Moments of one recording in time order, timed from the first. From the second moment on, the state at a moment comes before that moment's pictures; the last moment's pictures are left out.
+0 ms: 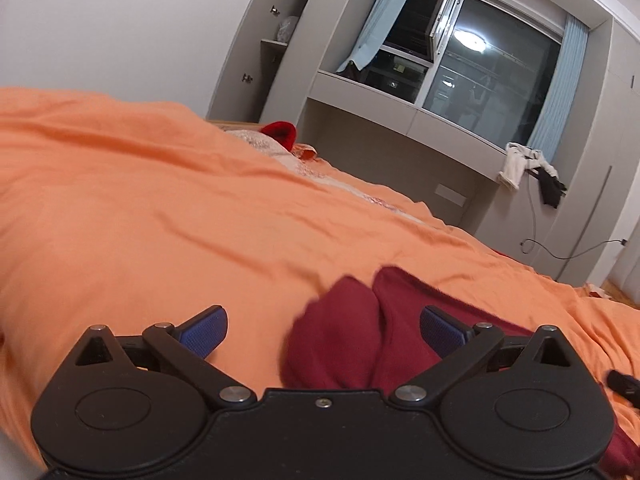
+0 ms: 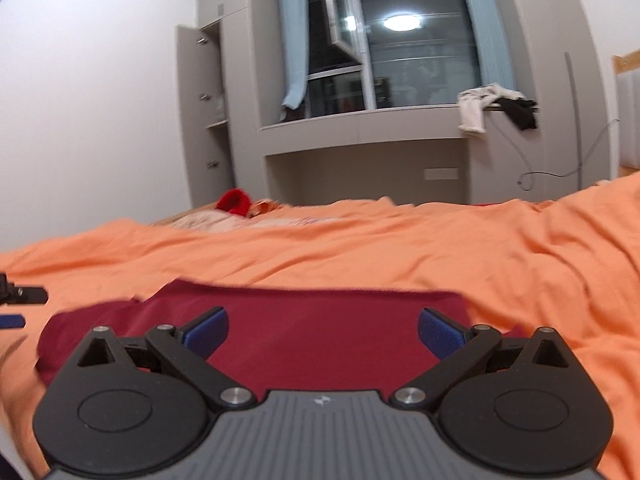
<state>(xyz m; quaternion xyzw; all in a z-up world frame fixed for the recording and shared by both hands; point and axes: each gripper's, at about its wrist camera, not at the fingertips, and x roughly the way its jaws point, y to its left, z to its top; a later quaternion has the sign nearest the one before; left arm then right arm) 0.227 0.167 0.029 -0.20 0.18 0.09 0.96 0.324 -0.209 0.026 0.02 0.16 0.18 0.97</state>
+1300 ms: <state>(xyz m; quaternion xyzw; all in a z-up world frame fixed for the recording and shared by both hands) 0.242 0.108 -0.018 -0.29 0.26 -0.03 0.92 0.282 -0.136 -0.035 -0.12 0.11 0.12 0.98</state>
